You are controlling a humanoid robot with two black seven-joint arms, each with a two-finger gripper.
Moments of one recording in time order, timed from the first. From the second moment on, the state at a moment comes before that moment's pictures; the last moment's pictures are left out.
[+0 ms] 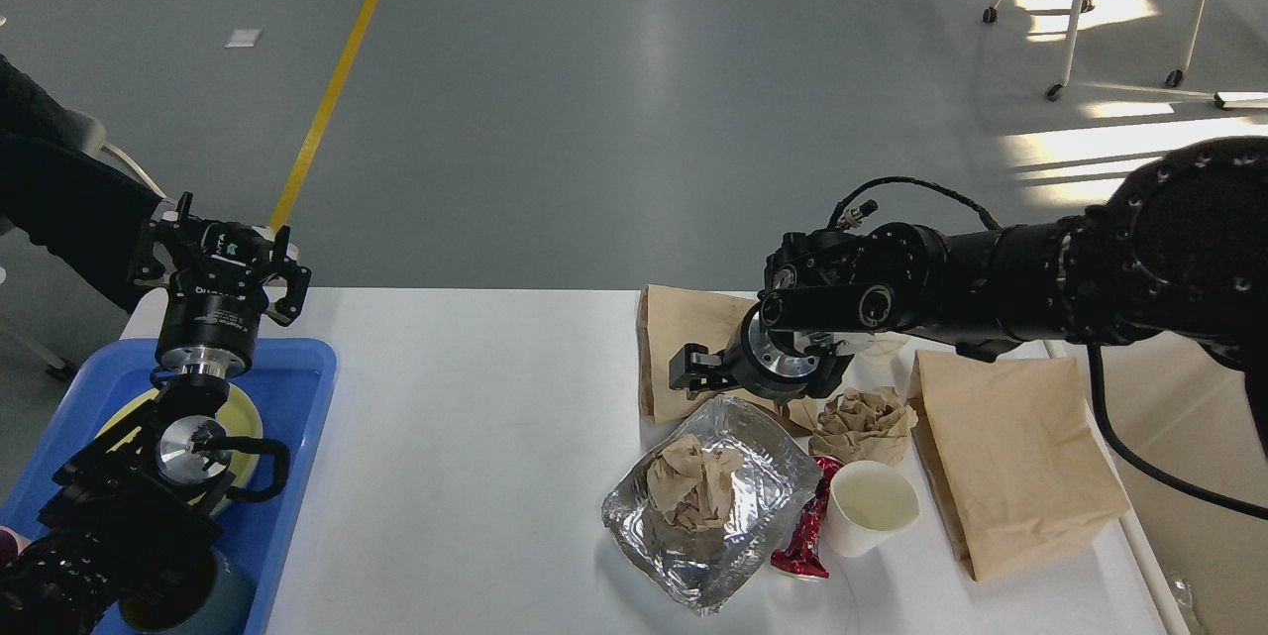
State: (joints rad) left arm -0.64 0.22 -0.94 -0.31 -0.09 -0.59 -0.52; right arm 1.58 0.02 -0.80 1.04 -0.08 0.28 -0.40
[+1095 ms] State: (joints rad) left arm -0.64 0.22 -0.94 -0.31 -0.09 -0.59 -0.52; right arm 1.38 -0.03 -0.85 0.94 -0.29 0.05 -0.38
